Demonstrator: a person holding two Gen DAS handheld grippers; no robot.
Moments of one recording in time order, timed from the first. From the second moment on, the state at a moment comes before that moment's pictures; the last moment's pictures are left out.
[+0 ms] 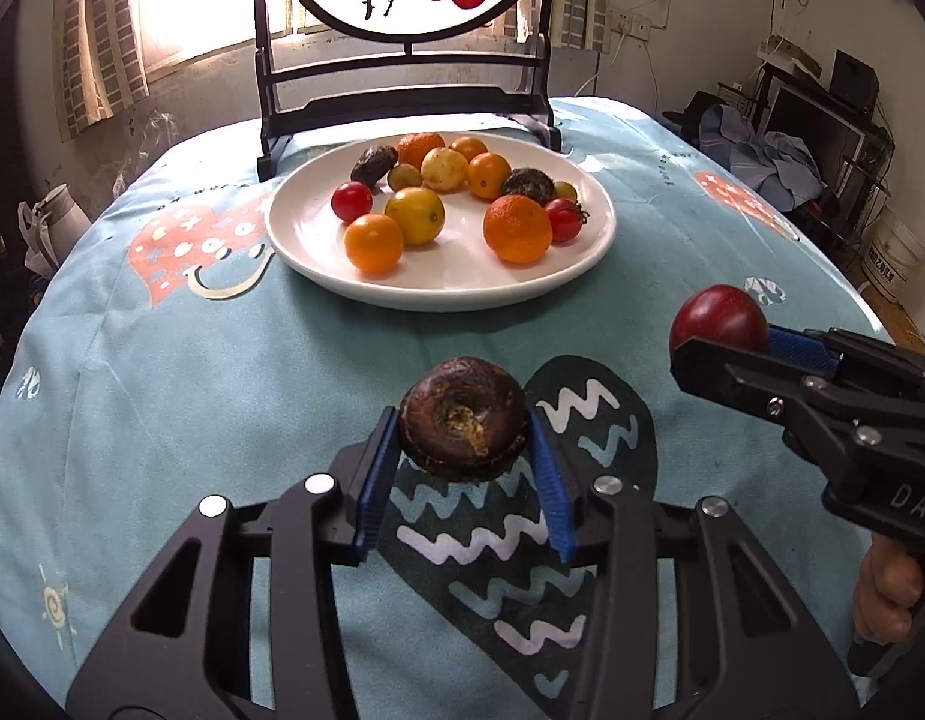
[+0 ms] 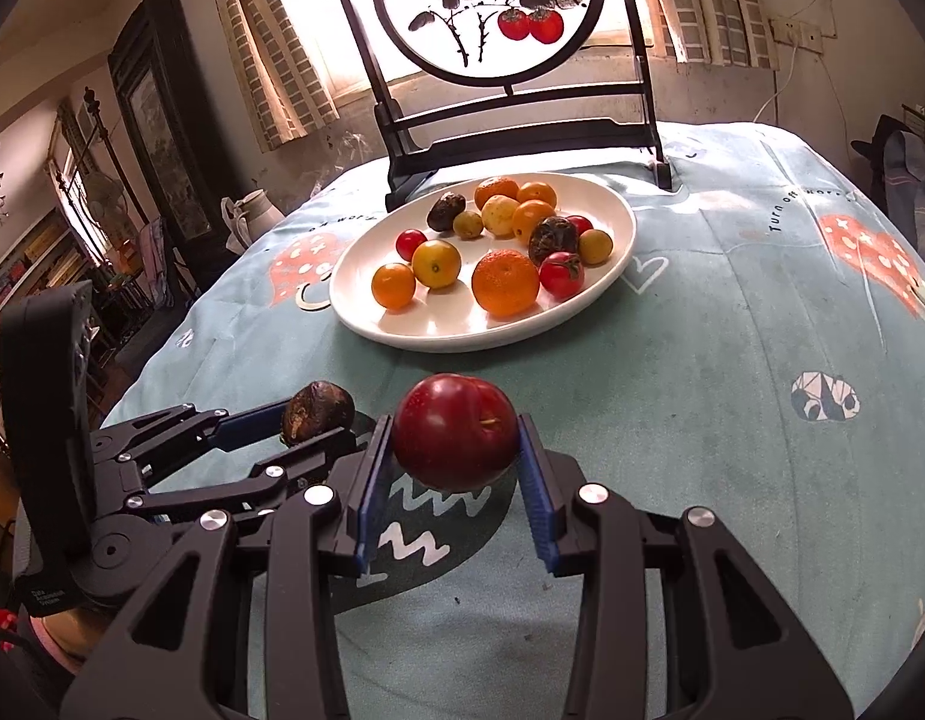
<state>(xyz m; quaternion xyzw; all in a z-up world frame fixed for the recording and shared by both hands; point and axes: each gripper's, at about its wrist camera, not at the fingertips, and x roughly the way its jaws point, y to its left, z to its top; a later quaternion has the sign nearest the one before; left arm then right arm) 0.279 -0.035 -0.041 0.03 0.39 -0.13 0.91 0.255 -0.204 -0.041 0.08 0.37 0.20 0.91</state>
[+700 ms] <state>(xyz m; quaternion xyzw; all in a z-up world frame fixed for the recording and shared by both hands) 0.446 -0.024 -0.008 0.04 0.39 -0.09 0.92 0.403 -0.197 -0.029 0.08 0.35 0.19 0.91</state>
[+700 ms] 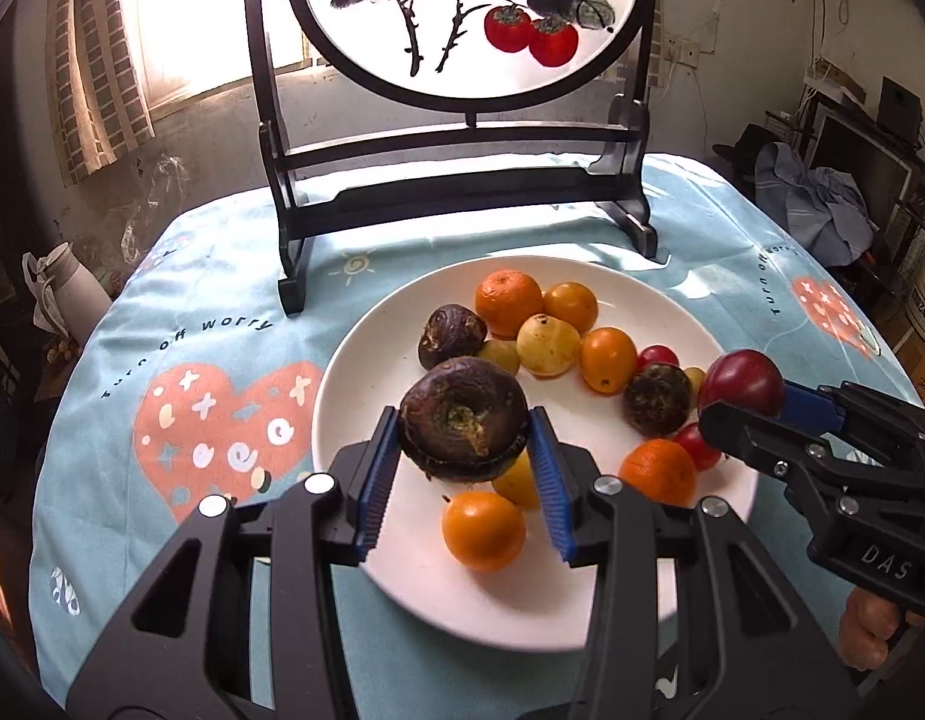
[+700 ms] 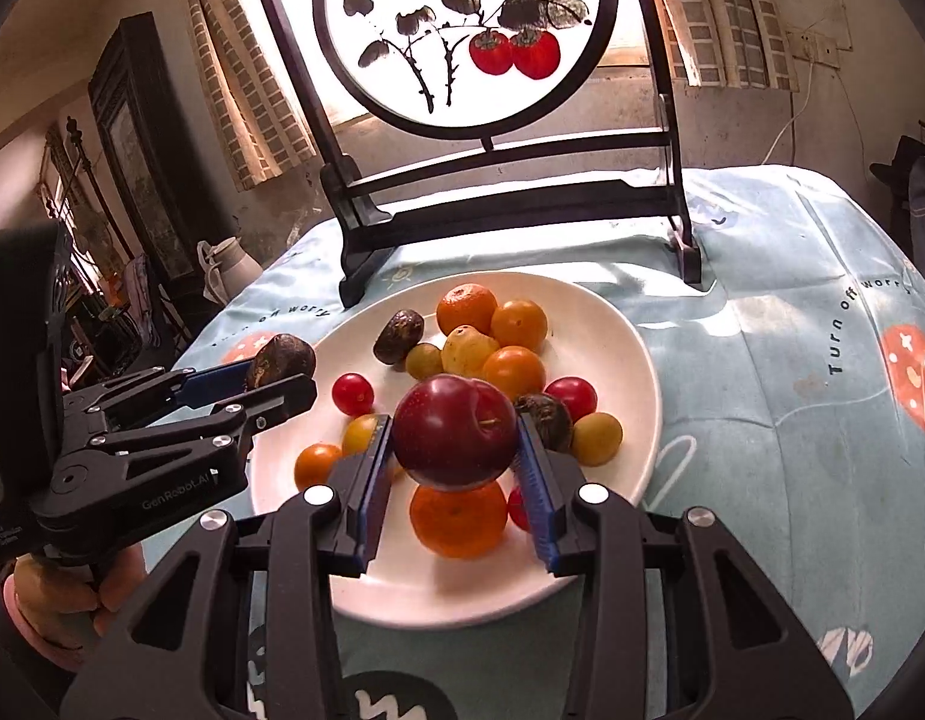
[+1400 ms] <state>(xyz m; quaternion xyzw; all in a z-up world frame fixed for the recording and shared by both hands) 0.380 -0.021 0.022 0.07 0.33 -0.06 0.94 0.342 -0.201 -0.011 0.06 0.34 0.22 0.91</state>
